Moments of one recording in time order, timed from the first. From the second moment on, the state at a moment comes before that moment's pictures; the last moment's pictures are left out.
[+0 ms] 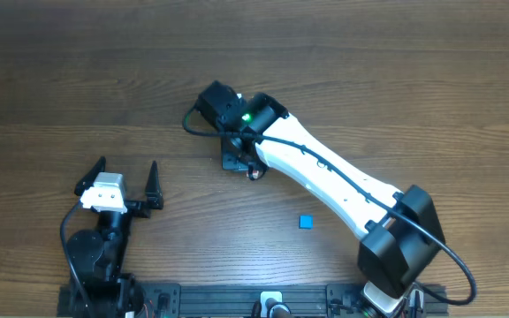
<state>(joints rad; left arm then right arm) 0.02 0.01 0.01 -0.07 0.10 -0.02 0.78 1.85 1.60 -1.18 0.06 0.73</state>
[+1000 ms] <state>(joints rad) 0.02 0.01 0.01 -0.07 0.10 -0.02 0.75 1.90 1.58 -1.14 0.06 0.72</state>
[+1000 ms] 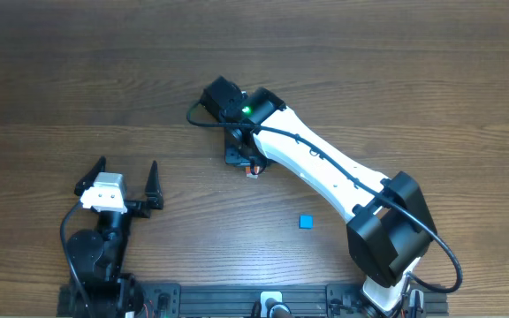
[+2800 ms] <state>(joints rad) 0.02 0.01 0.01 -0.07 0.10 -0.02 0.74 1.79 1.55 -1.18 0.05 0.67</state>
